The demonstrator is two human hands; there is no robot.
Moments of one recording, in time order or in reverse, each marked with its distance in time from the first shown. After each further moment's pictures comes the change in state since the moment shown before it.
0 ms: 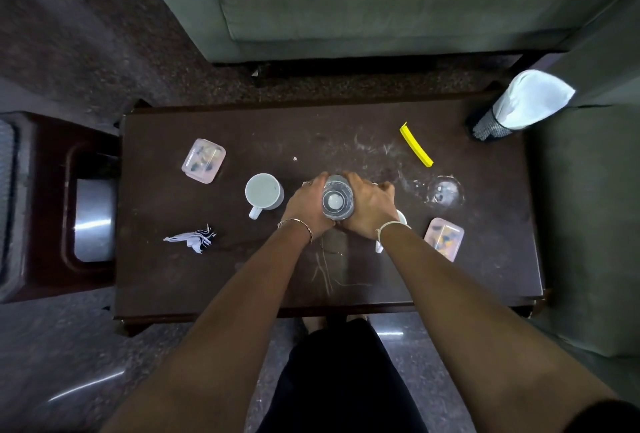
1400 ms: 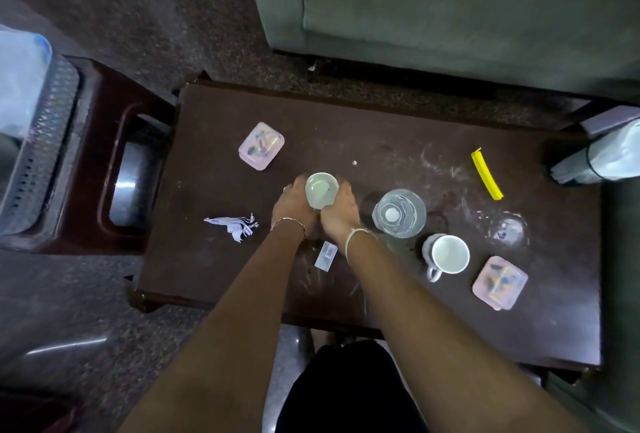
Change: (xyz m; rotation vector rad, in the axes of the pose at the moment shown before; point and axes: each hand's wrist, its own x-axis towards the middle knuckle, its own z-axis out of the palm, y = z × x) left_hand -0.007 -0.110 -0.037 -0.231 0.130 -0.388; right_hand 0.032 -0.142 0.076 0.691 -0.138 0.417
